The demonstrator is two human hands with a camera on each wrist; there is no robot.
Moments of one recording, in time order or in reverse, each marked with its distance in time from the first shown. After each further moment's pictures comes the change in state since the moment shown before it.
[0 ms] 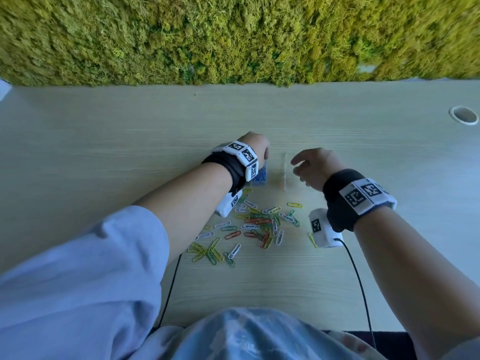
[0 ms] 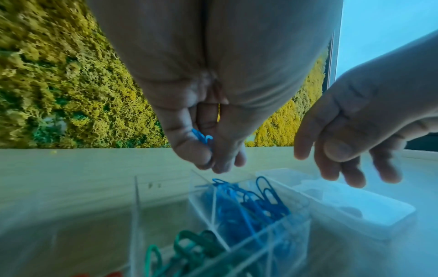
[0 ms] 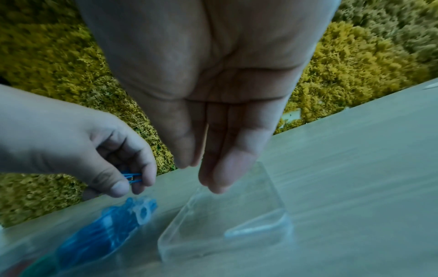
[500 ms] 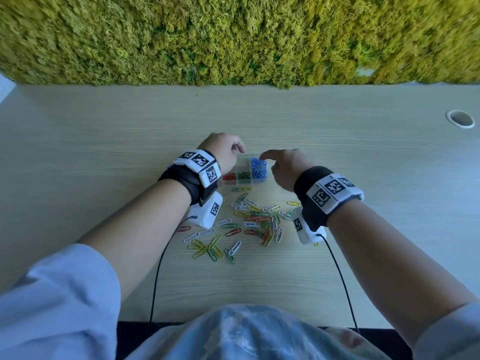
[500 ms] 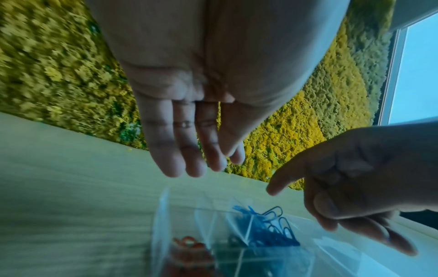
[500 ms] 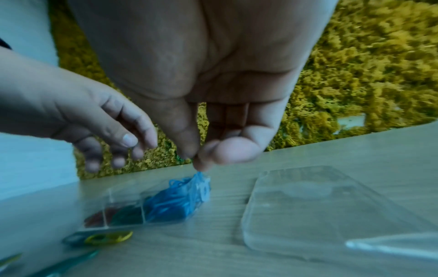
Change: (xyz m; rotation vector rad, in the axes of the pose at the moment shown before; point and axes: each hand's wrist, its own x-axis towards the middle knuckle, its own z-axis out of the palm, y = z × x) left_hand -0.042 -0.050 0.003 -0.240 0.289 -0.102; right_hand -0.010 -0.044 0.023 -0.355 -0.043 -0.177
